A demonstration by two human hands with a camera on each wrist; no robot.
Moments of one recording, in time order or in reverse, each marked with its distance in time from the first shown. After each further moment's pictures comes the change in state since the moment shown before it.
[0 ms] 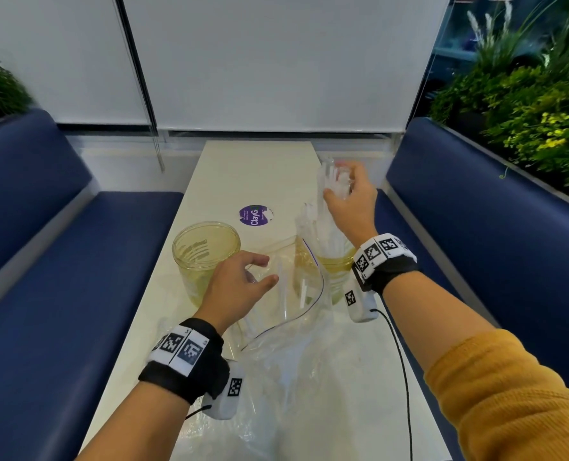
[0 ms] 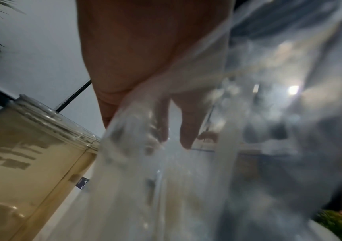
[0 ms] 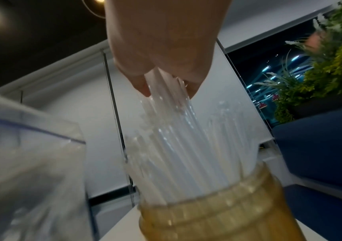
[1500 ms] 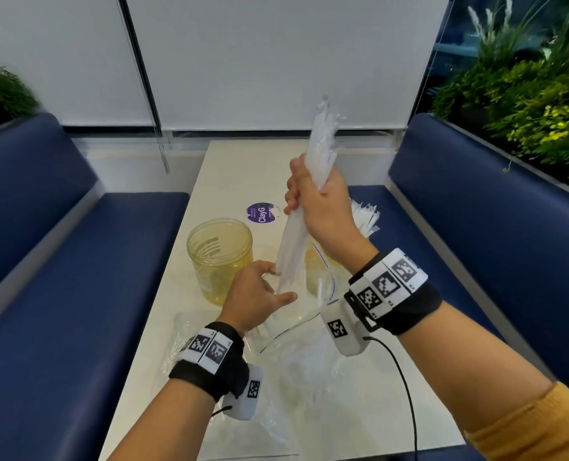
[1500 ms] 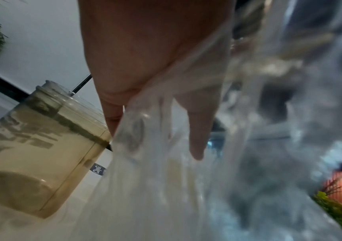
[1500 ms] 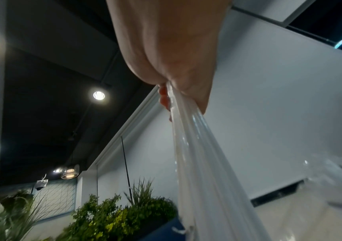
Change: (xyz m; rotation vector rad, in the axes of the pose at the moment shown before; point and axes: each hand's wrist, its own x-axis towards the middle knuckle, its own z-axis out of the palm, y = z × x) left_hand -0.015 -0.015 0.008 0.007 -0.080 -0.112; right_hand -0.067 -0.142 0.021 0.590 -0.231 0.179
